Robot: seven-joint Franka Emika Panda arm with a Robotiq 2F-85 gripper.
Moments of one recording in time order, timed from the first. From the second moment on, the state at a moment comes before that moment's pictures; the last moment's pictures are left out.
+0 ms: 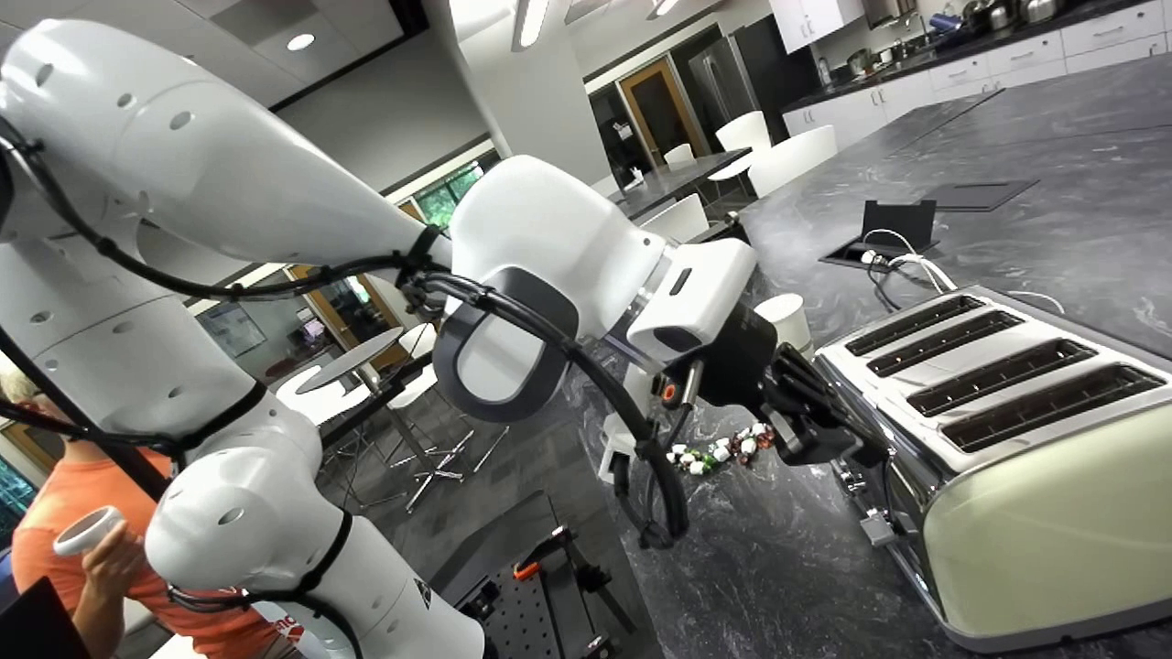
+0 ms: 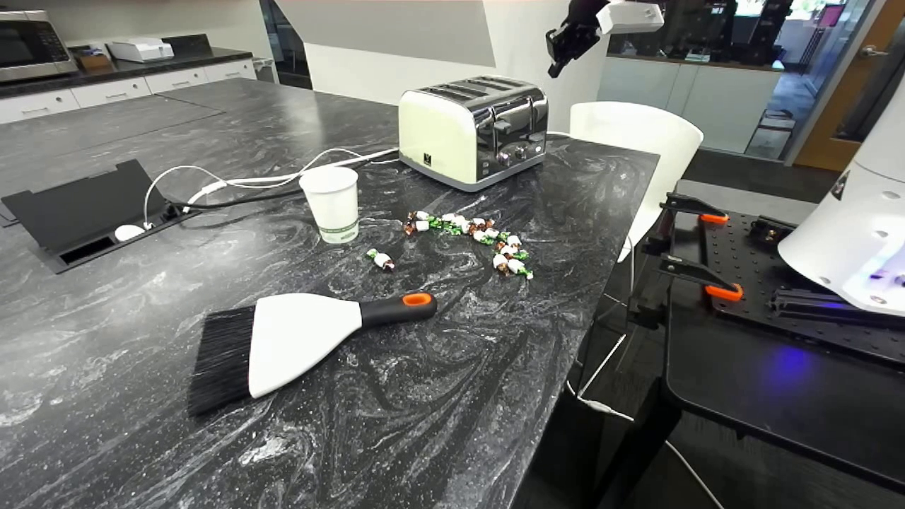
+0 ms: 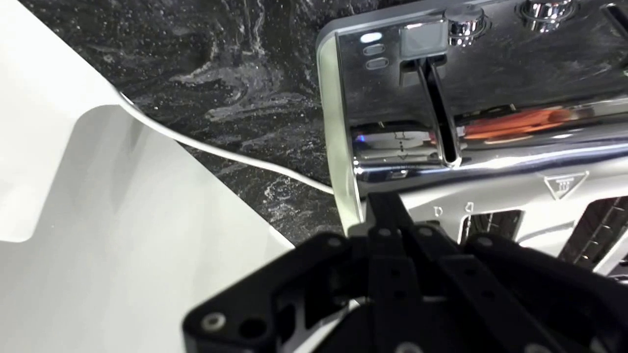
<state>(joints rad) 0.10 0.01 -0.65 -2.60 -0.32 3.14 0.33</state>
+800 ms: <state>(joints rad) 0.03 -0.27 -0.55 -2.73 -0.51 2.97 0.39</state>
